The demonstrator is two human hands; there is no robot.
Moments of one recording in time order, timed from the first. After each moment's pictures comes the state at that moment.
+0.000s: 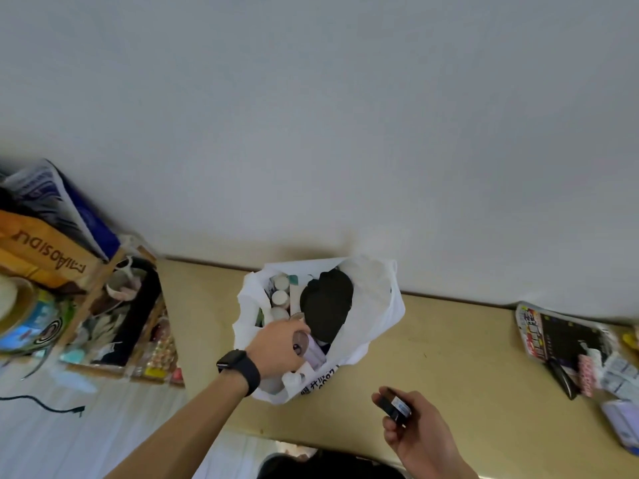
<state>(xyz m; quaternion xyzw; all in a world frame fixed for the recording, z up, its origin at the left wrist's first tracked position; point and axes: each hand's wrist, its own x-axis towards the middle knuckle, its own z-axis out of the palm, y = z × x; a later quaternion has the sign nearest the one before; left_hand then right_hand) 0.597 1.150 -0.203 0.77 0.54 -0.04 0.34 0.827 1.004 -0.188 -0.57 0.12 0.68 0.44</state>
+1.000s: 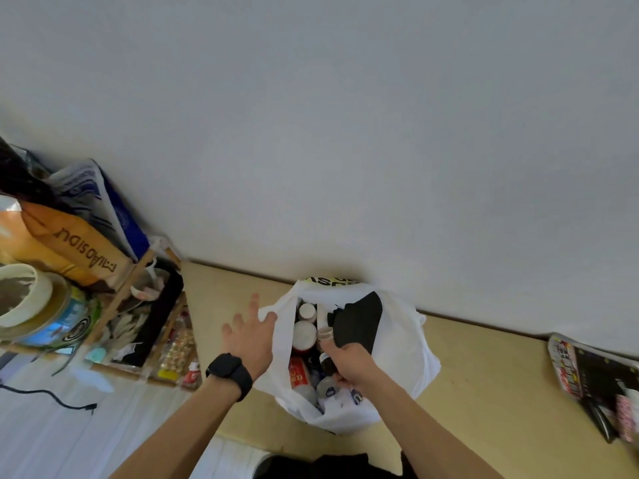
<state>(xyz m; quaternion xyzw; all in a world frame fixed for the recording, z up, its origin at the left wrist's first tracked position) 0.519 1.171 -0.189 0.72 0.68 -0.14 0.11 0.717 1.144 -0.227 -0.72 -0.35 0.58 0.13</state>
